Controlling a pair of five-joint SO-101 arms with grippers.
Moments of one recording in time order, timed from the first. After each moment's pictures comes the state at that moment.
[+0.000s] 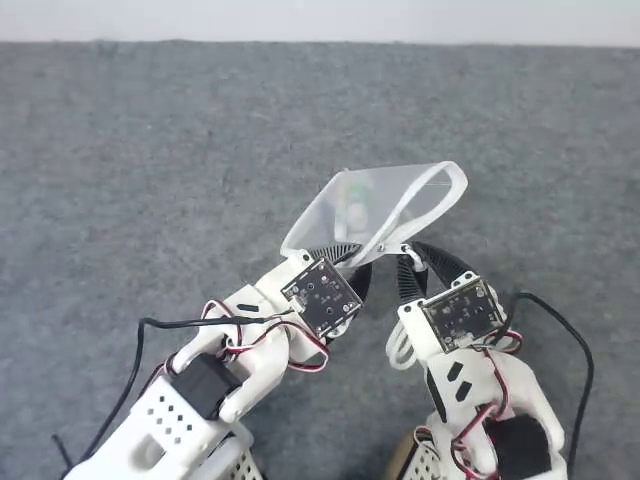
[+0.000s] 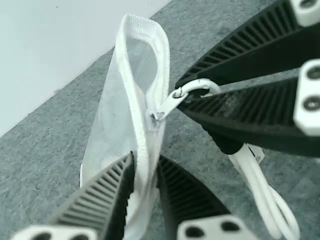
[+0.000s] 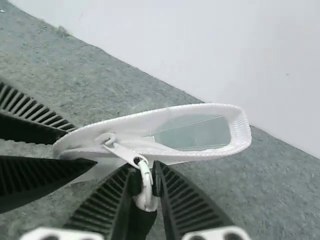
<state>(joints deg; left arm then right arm) 35.3 -71.0 71.6 40.3 -11.3 -18.9 -103.5 70.1 58.2 16.2</state>
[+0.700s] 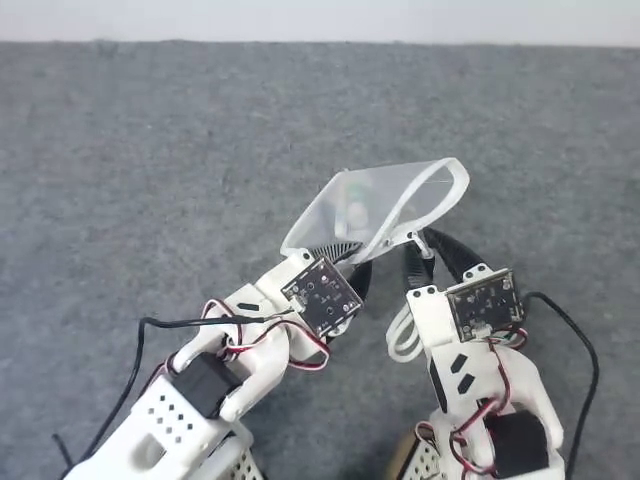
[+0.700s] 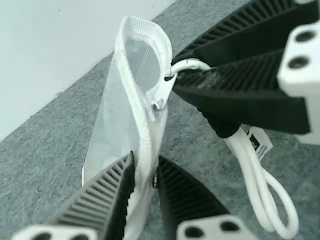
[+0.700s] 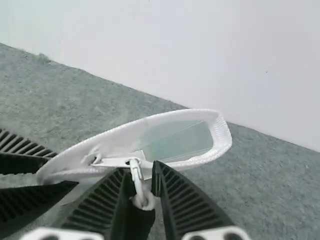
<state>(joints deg) 35.3 -71.0 71.5 40.0 -11.3 -14.7 -102.5 70.1 53.3 10.2</state>
